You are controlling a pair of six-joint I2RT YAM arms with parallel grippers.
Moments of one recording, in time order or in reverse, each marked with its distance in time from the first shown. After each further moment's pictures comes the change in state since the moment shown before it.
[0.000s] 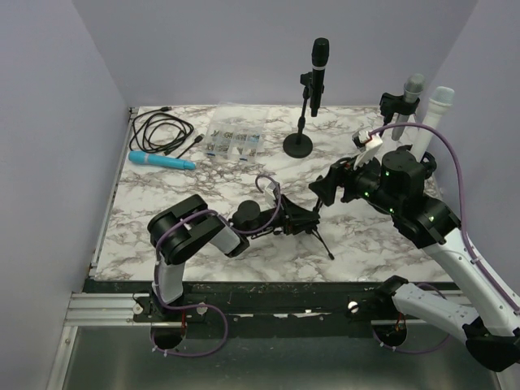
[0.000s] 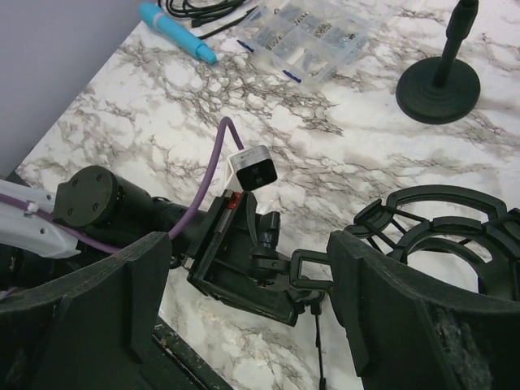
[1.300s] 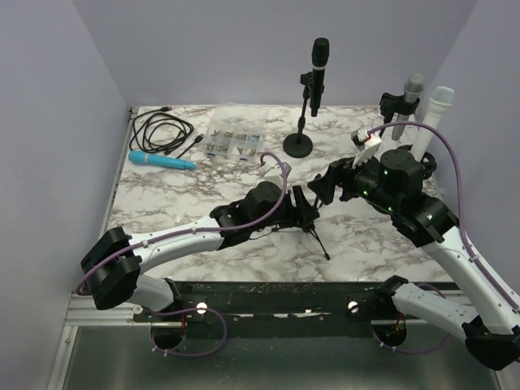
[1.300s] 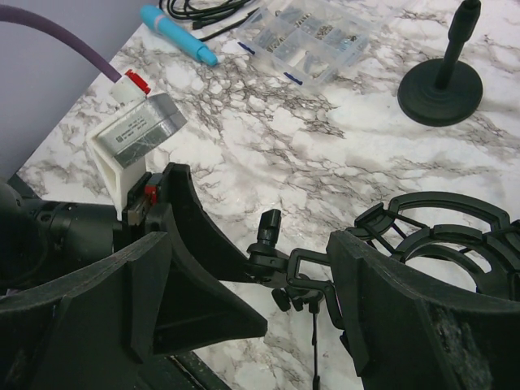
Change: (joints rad) left arm -0.130 -0.505 0.270 -1.178 -0.411 0.906; right arm 0.000 0.012 0.002 0.012 0.000 0.008
